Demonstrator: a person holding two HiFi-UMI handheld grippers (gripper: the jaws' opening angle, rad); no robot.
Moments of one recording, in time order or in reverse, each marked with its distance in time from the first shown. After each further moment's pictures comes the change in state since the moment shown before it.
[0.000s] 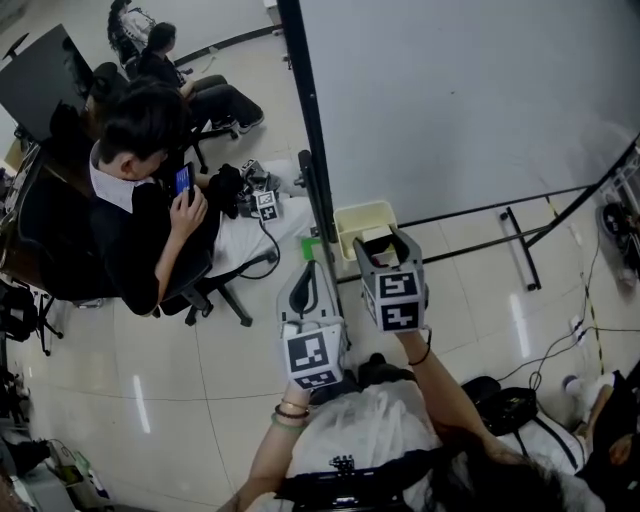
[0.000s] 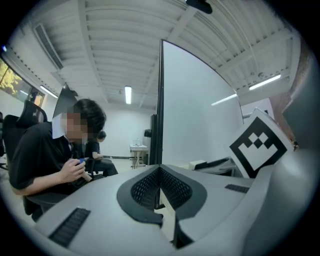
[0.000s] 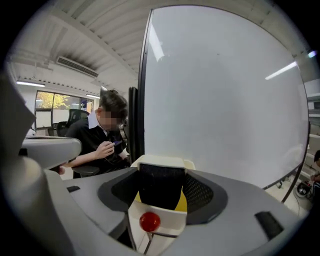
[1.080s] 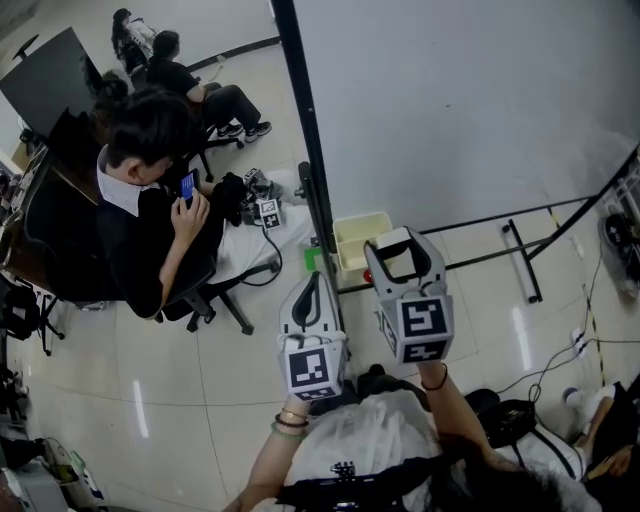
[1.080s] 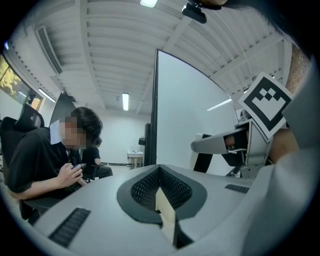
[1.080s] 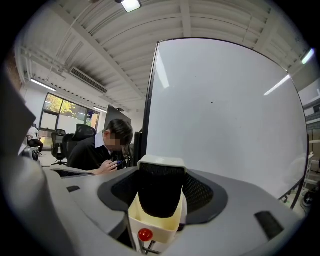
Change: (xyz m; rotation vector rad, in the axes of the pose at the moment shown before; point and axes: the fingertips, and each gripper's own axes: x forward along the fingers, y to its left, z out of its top) left arm -0.010 -0.014 0.012 0.023 -0.083 -0.017; right arm -0.062 -0.014 0.067 -0.069 -0.228 -0.002
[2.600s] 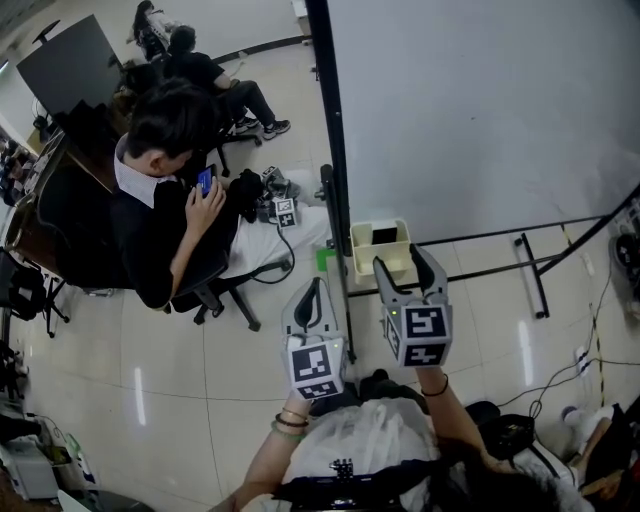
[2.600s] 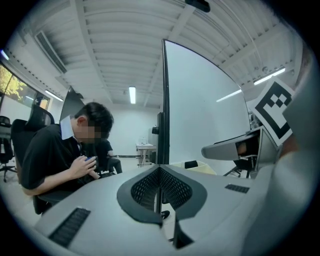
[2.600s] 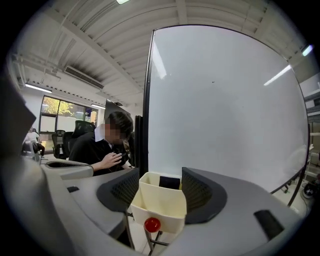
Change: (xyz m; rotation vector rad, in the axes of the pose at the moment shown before) left arm -0.002 0.029 -0.027 -0.001 0.109 0.088; right arm 0.013 0.014 -0.035 0.067 0.087 0.024
